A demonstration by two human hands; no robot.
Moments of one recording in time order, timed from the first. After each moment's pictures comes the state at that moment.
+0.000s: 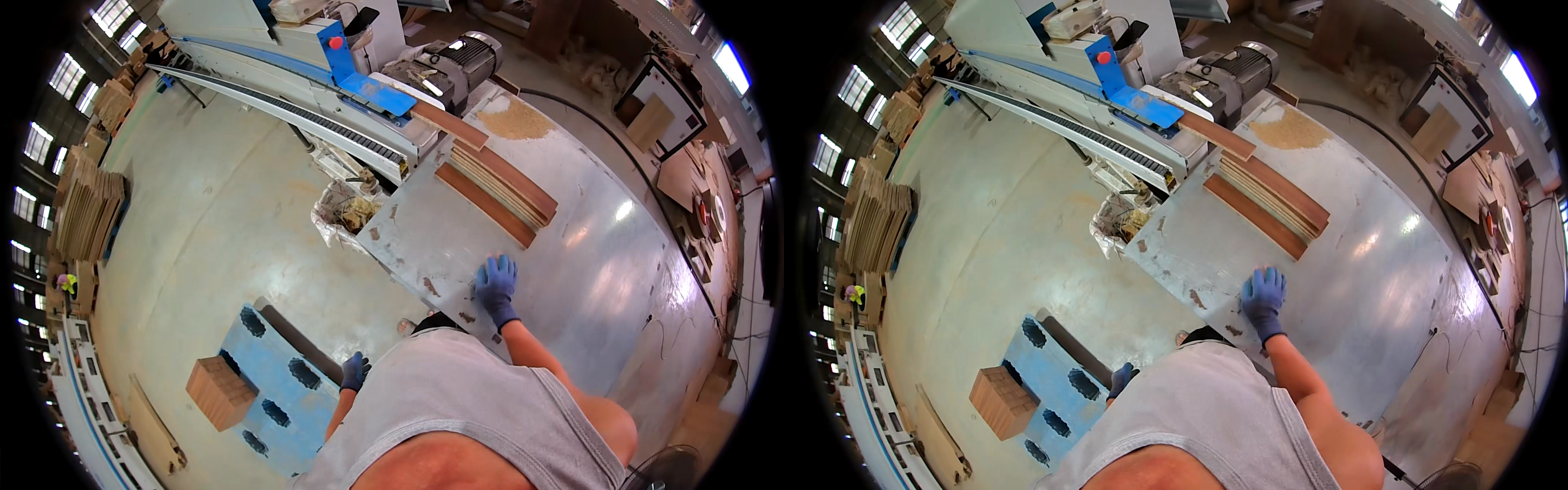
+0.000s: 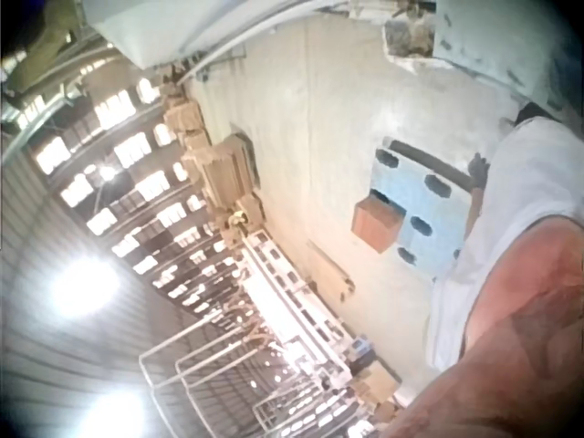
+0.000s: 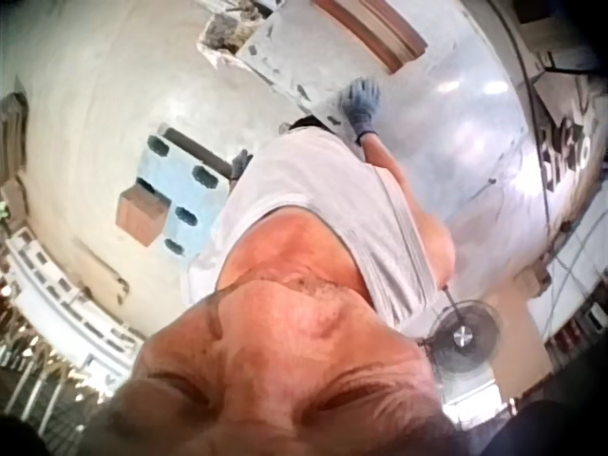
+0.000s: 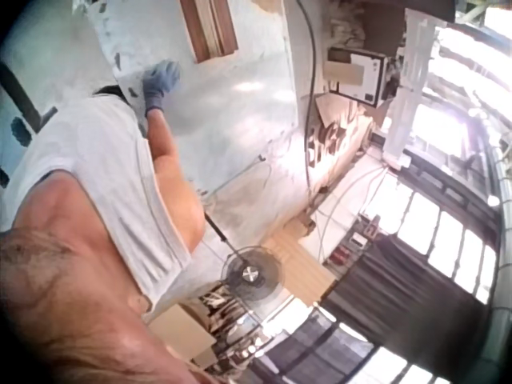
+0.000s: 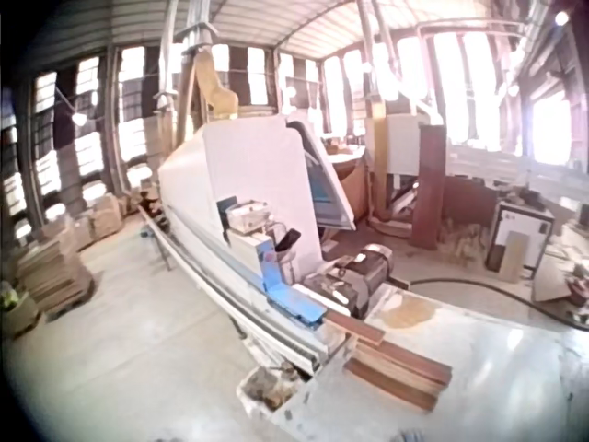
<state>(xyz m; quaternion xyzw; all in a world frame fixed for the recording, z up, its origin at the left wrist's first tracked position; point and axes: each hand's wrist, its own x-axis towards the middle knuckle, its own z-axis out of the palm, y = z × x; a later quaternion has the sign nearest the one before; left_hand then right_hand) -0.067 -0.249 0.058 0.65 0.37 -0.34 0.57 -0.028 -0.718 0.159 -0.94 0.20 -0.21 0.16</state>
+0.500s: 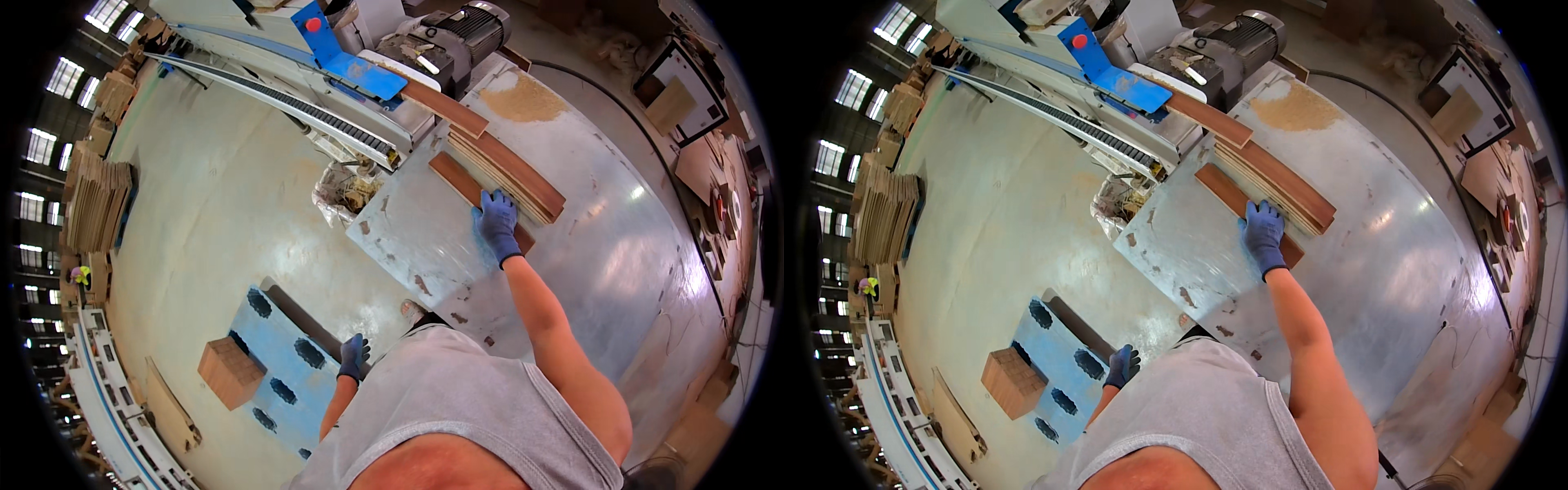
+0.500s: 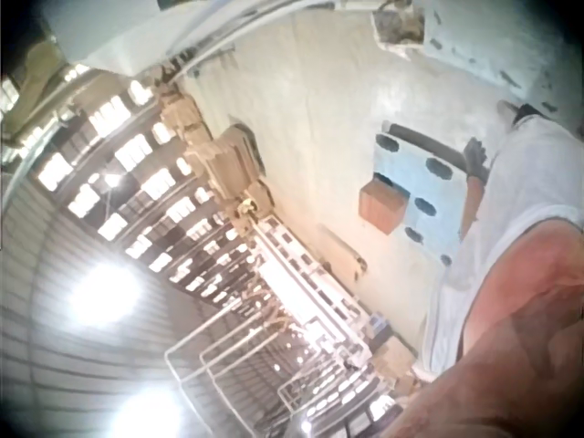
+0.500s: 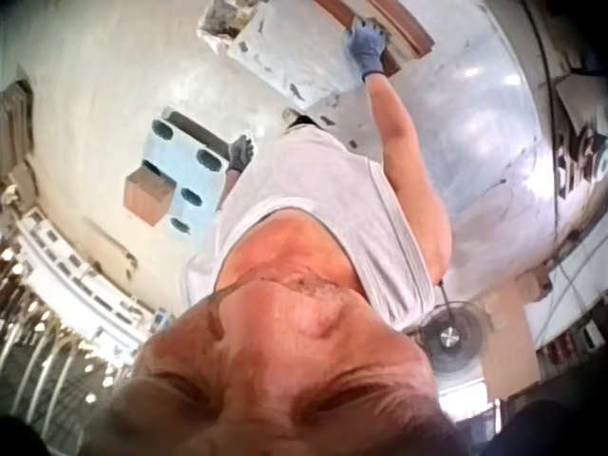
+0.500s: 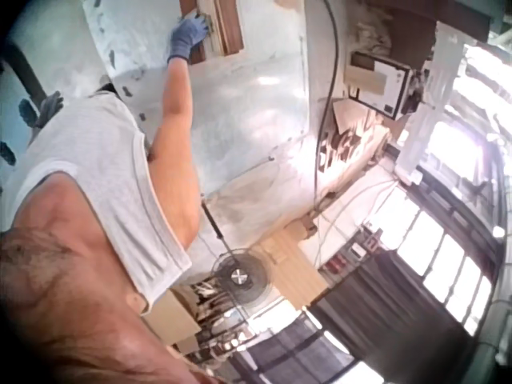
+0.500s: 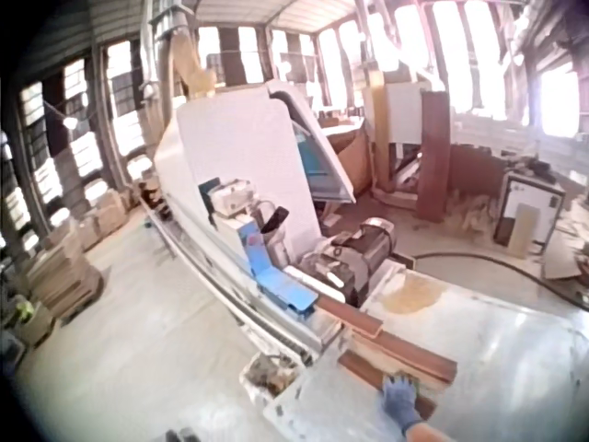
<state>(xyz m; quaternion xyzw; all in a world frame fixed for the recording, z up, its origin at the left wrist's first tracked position) -0.045 -0.290 0.083 0.62 0.45 -0.34 0.54 0.115 -0.804 0.159 -0.97 0.18 -0.12 0.08</state>
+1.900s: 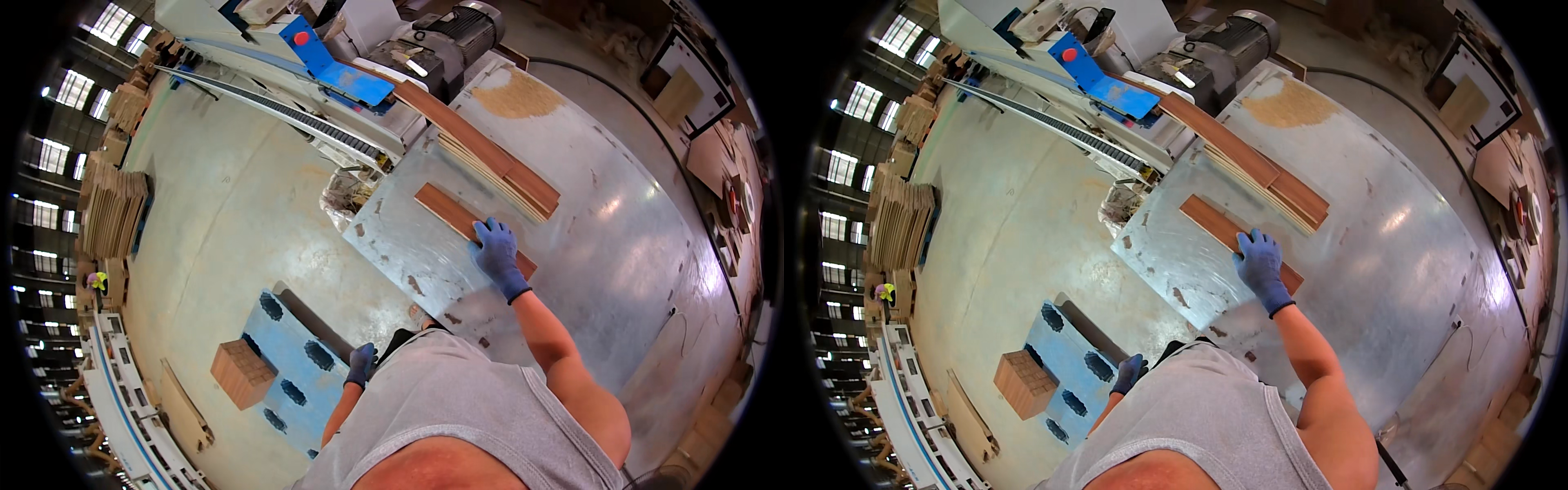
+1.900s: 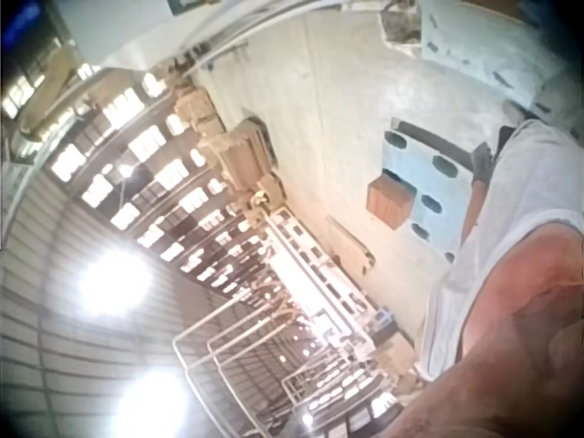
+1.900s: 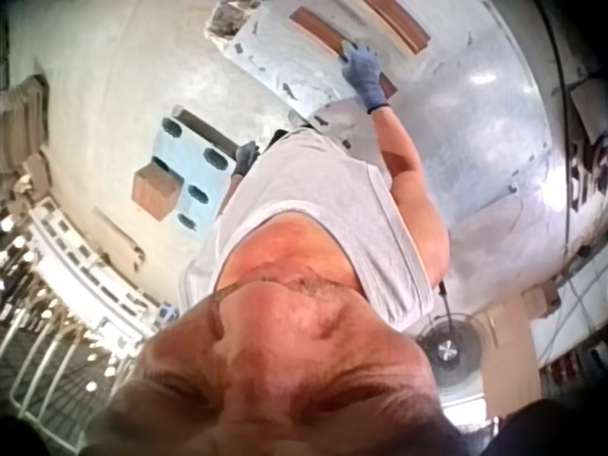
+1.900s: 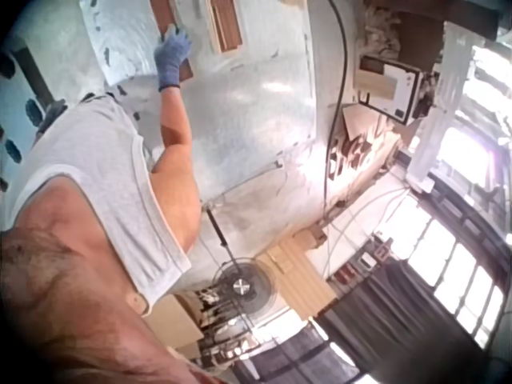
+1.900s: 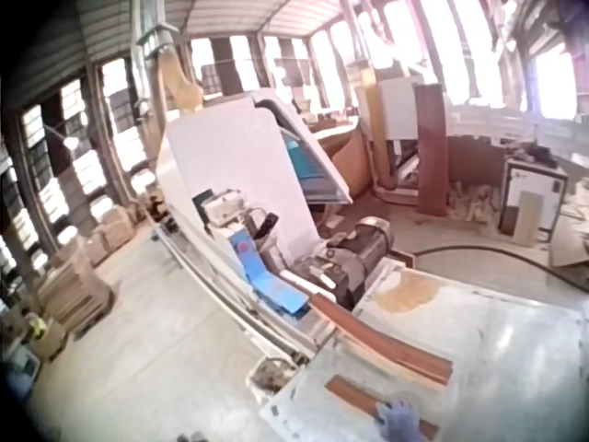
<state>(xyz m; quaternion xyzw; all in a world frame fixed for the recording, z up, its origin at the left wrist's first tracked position) -0.073 -0.320 0.080 0.67 0.42 -0.32 0.52 0.032 -0.794 0.198 -0.96 0.14 -0.11 0.22</state>
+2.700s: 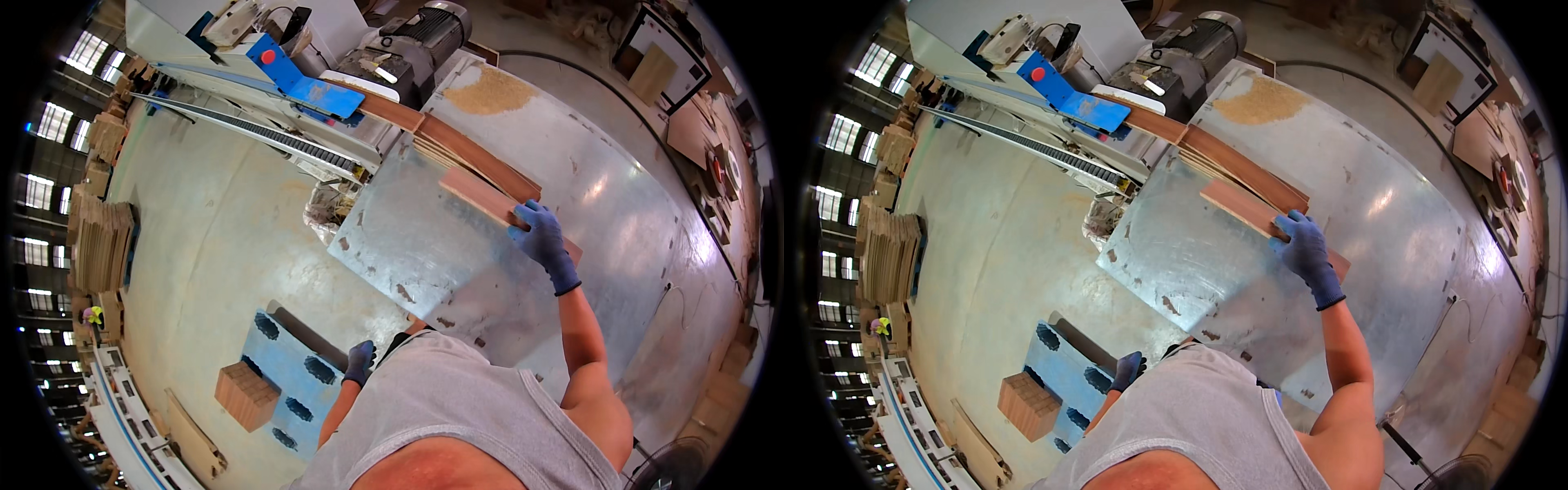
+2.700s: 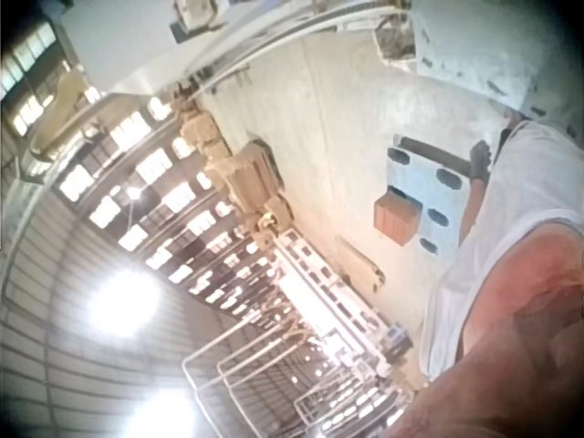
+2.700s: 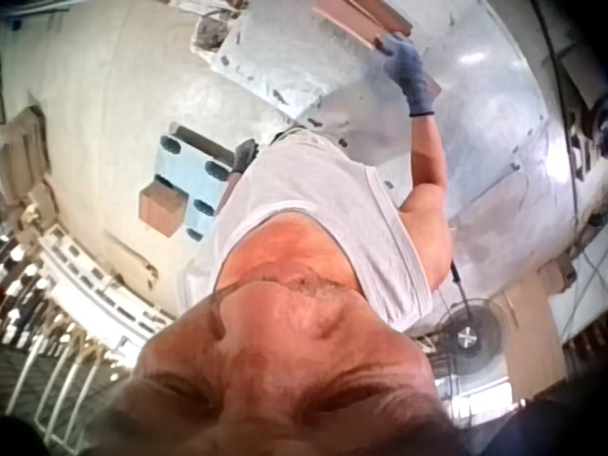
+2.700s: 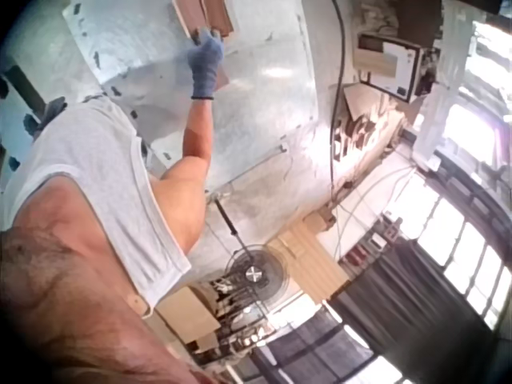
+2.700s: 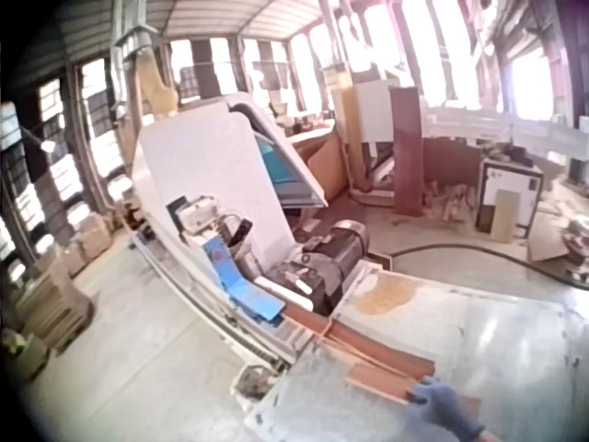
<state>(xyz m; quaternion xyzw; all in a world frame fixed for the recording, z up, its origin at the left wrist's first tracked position) -0.031 -0.338 0.088 0.72 0.36 -0.38 0.46 0.002 -0.894 0.293 -0.95 0.16 -0.09 0.26</state>
